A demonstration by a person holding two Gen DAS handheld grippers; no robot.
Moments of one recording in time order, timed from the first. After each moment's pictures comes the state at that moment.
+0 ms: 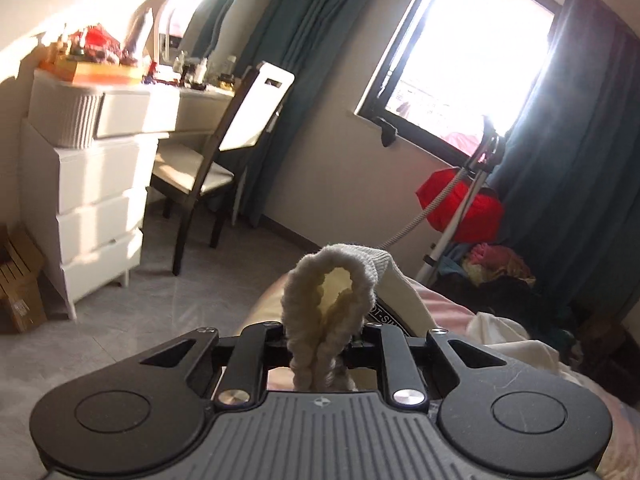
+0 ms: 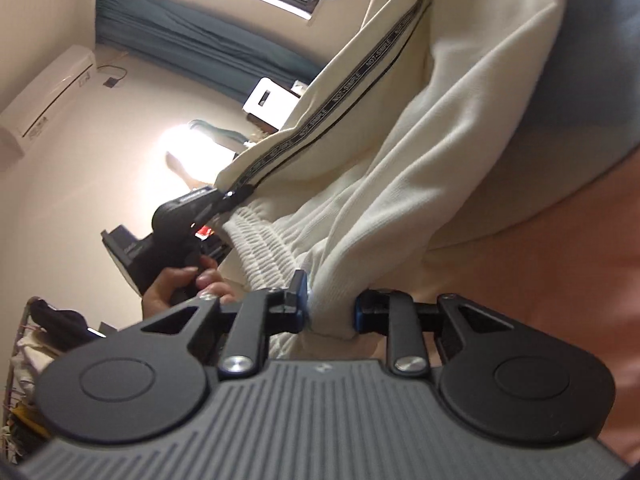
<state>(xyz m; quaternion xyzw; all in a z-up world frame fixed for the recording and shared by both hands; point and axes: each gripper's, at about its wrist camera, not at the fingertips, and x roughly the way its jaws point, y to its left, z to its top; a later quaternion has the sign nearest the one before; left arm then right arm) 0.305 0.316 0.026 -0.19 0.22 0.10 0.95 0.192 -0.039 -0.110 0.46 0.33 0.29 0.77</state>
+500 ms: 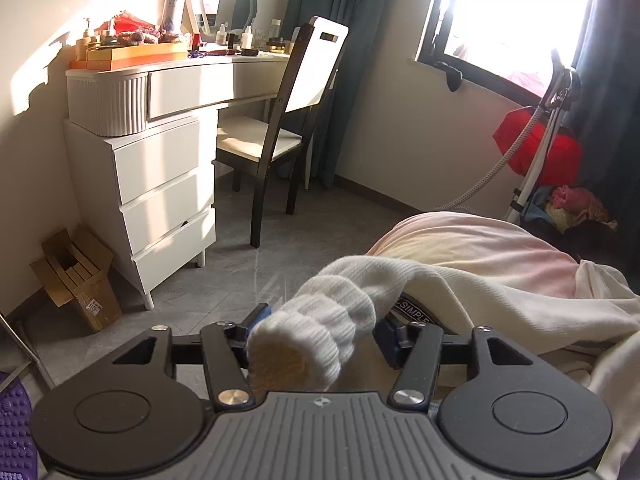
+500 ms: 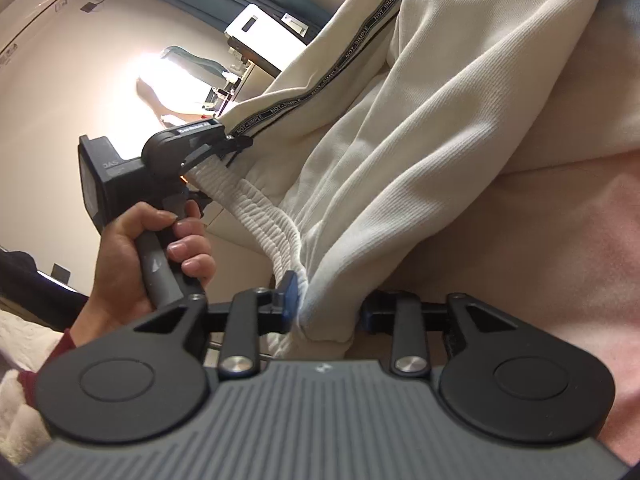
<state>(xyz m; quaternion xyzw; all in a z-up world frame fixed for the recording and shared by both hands) 0.316 0.367 -0.016 -0.14 0.31 0.16 0.93 0.217 0.050 -0.129 0.36 0.41 0.29 0.79</state>
